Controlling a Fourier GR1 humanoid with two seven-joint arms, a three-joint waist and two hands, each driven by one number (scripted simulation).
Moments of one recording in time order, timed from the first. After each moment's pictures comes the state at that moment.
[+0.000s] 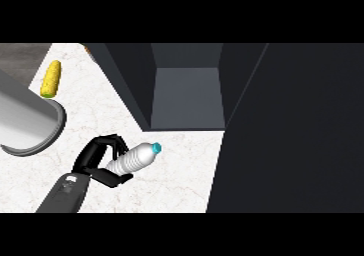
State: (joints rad) left arm -0.41 0.18 0.11 -0.48 -0.25 -0.26 -0.90; right arm 0.07 -0.22 0.57 -2.46 0.11 -0.28 0.38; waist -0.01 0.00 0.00
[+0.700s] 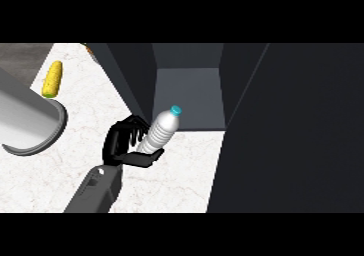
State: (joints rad) left arm -0.38 0.01 0.00 -0.76 0.09 -0.01 -0.79; right arm 0.10 -0.24 0.59 -2.47 0.11 -0.31 0.37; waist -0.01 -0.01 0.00
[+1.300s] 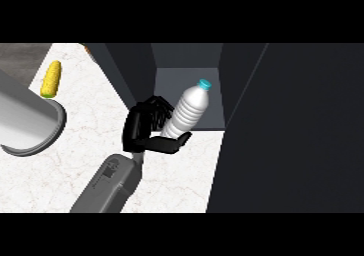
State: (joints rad) left arm -0.43 0.00 -0.27 -1.05 0.32 0.24 -0.50; right arm 0.14 -0.26 0.63 -2.47 0.11 -0.33 0.32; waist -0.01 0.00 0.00
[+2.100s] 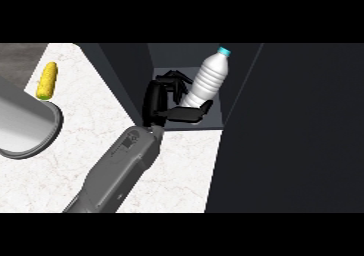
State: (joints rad) left arm -0.71 0.00 -0.36 -0.89 0.45 0.50 -0.38; right arm 0.21 -0.31 0.61 -2.48 0.09 -0.32 0.25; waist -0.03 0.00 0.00
